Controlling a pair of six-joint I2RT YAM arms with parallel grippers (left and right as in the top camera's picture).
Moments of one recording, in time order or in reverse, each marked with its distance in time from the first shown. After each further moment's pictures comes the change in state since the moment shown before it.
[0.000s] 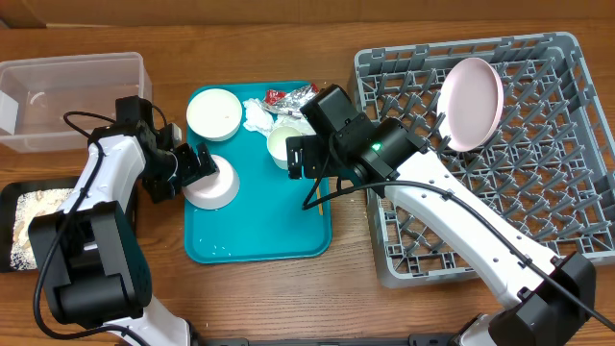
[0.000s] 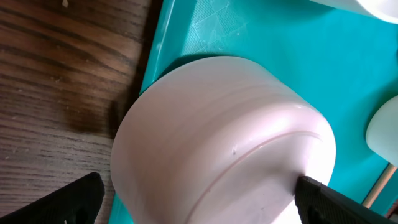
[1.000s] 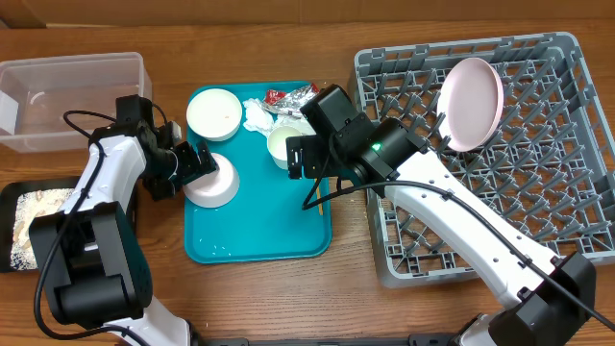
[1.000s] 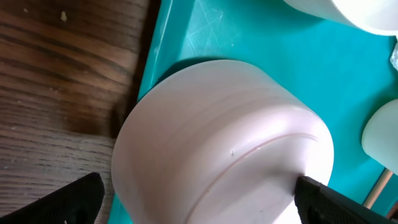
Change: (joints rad) left arm -0.009 -0.005 -0.003 0.023 0.004 -0.002; right arm 0.000 0.000 0.000 0.000 0.000 0.000
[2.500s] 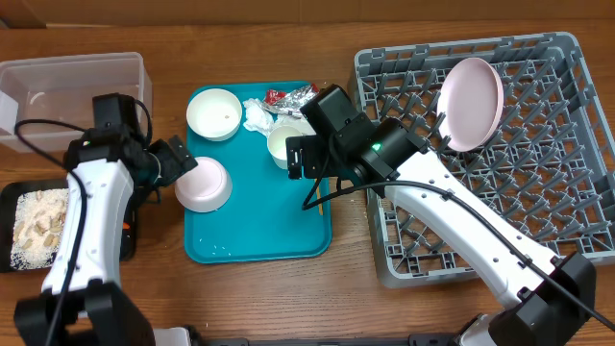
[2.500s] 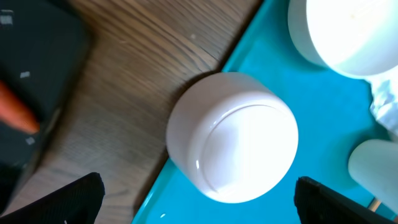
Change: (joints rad) left arm 0.000 -0.275 -0.016 -0.107 -0.229 -0.215; right arm 0.000 0.000 0.000 0.001 -0.003 0.000
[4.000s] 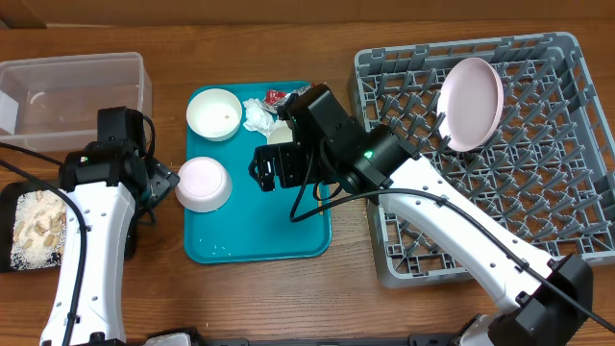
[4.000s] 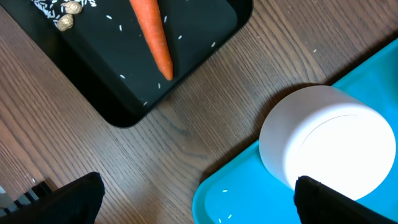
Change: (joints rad) left arm -0.048 -0.157 0.000 -0.249 -0.348 -0.341; right arm 0.045 -0.002 0.000 0.127 -0.307 -0.003
